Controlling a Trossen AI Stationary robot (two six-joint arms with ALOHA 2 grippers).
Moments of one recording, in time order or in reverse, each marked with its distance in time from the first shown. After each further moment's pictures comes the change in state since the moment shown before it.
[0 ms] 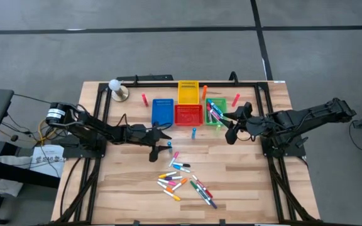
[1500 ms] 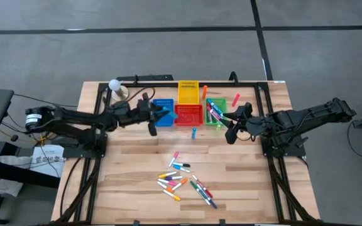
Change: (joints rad) left arm 0.238 -0.308 0.096 0.001 -0.024 0.029; right arm 0.000 0.000 0.000 0.000 0.000 0.035
